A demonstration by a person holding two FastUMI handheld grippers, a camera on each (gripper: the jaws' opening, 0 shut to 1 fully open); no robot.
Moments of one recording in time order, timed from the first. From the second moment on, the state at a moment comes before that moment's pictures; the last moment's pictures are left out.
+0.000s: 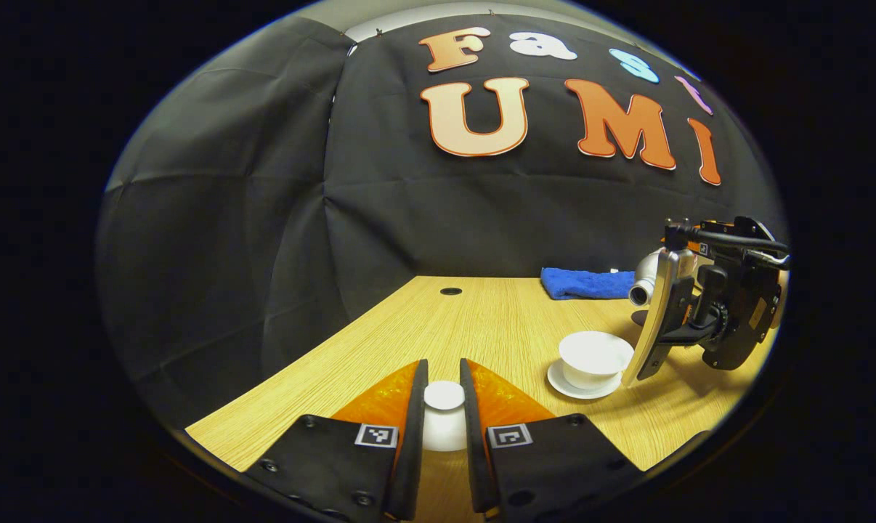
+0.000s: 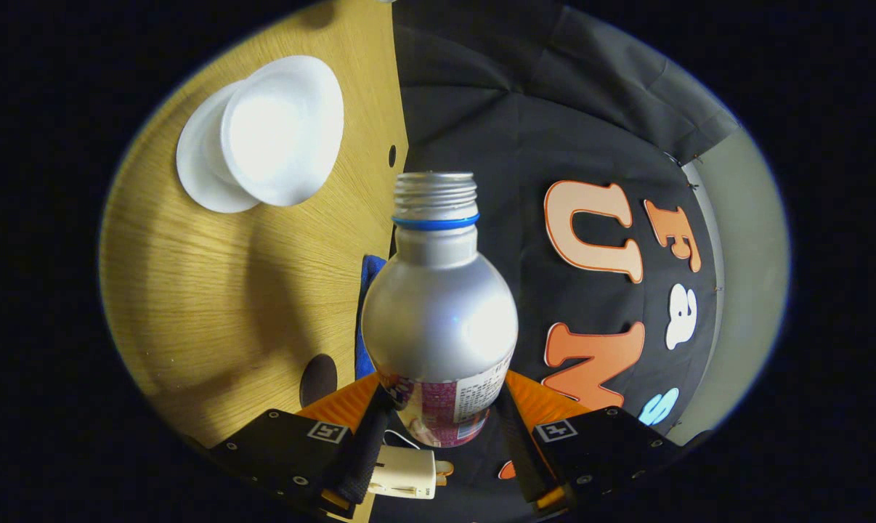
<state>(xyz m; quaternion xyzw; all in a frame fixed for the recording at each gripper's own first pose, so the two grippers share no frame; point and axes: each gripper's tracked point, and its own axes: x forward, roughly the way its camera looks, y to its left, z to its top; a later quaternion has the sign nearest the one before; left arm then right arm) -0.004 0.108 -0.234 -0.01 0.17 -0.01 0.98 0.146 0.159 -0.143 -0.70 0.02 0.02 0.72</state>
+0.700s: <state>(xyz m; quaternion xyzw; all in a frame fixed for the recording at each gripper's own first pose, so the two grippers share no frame) -0.004 0.115 -0.230 -0.01 0.17 -0.01 0.99 0.161 0.170 -0.094 -0.75 -0.06 -0.01 0.66</state>
